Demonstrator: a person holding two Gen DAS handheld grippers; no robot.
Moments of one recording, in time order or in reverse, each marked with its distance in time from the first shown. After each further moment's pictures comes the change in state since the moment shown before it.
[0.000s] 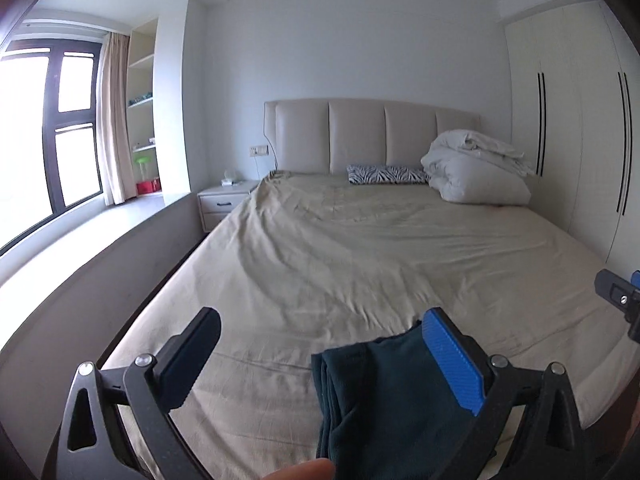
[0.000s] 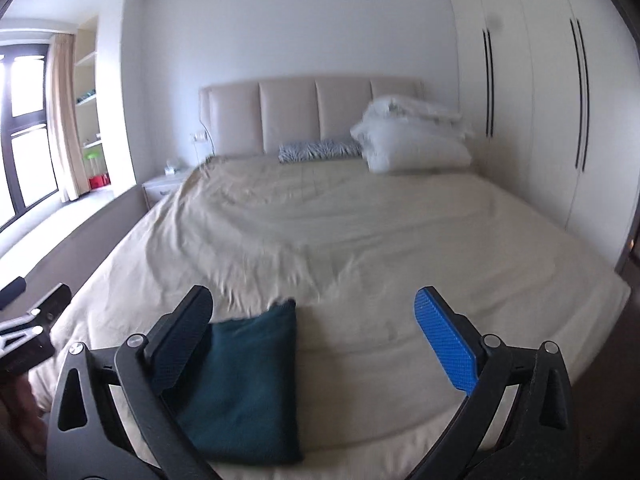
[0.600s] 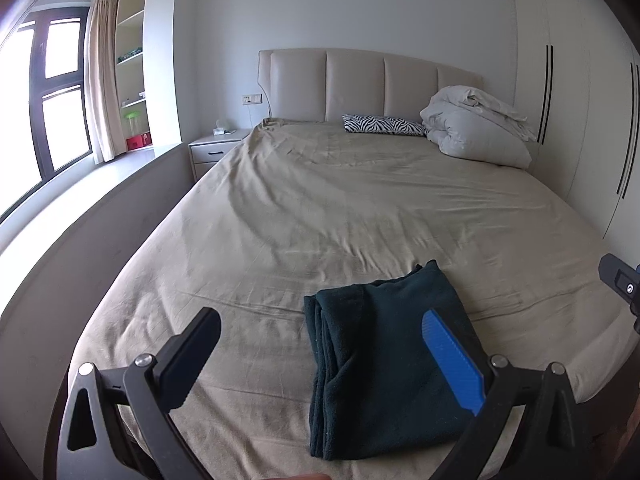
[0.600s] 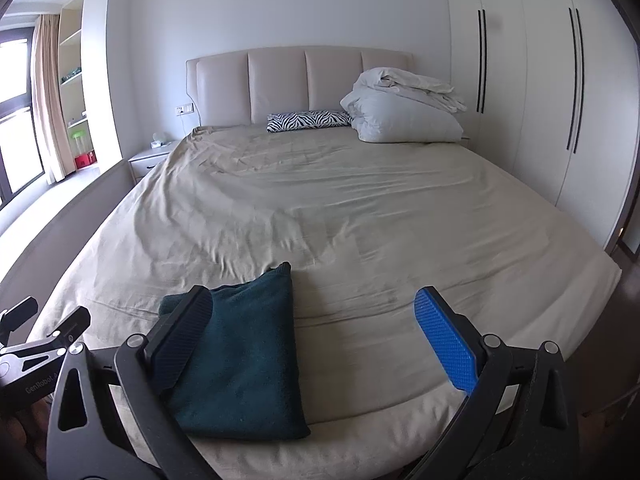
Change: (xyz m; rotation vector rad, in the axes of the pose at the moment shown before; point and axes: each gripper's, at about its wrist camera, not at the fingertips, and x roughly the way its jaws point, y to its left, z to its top) left arm 0.019 0.001 -0.040 -0.014 0.174 -0.025; right arm 0.025 0.021 -0.035 -0.012 0.089 -0.043
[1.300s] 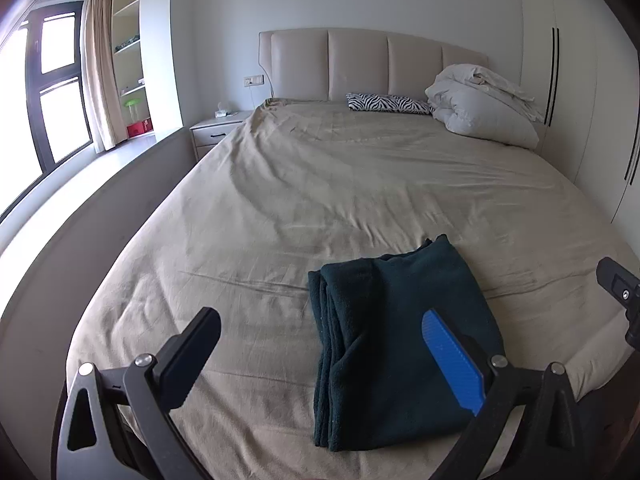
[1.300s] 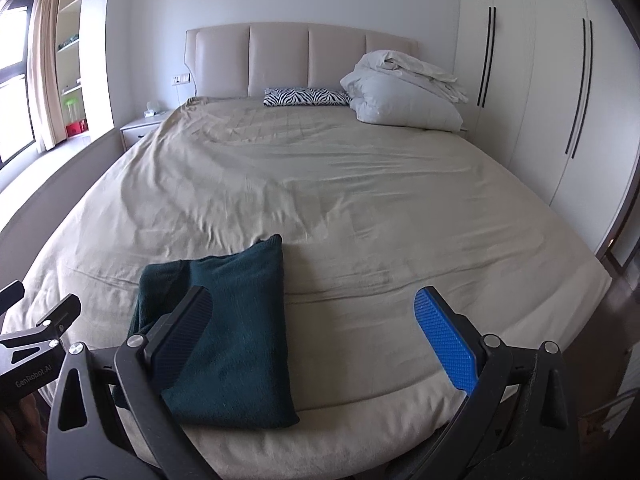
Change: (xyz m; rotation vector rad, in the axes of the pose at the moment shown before) left arm 0.024 0.002 -0.012 0.013 0.077 0.016; right arm 0.036 0.013 -0.014 -0.074 0.082 -0.045
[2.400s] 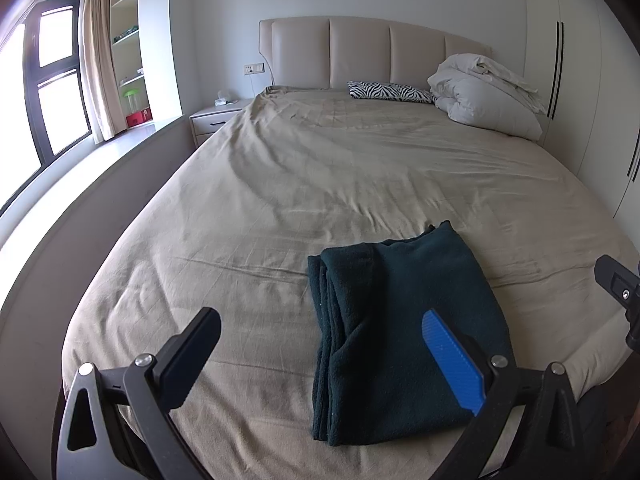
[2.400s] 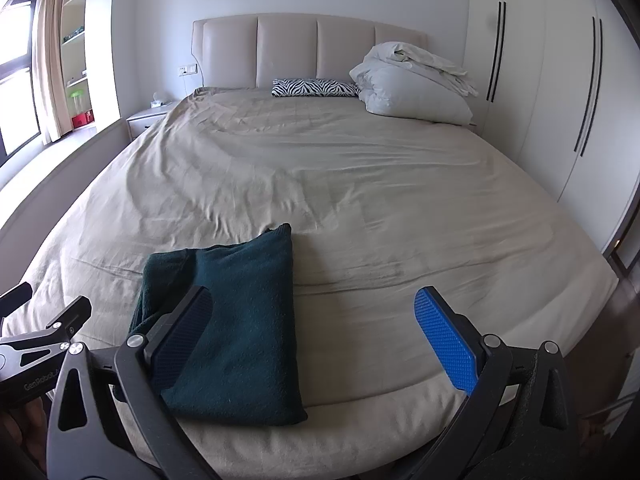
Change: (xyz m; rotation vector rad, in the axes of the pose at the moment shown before) left arm 0.011 0.003 -0.010 -0.003 0.035 -0.003; right arm 0.019 0.012 -0.009 -0.016 0.023 0.025
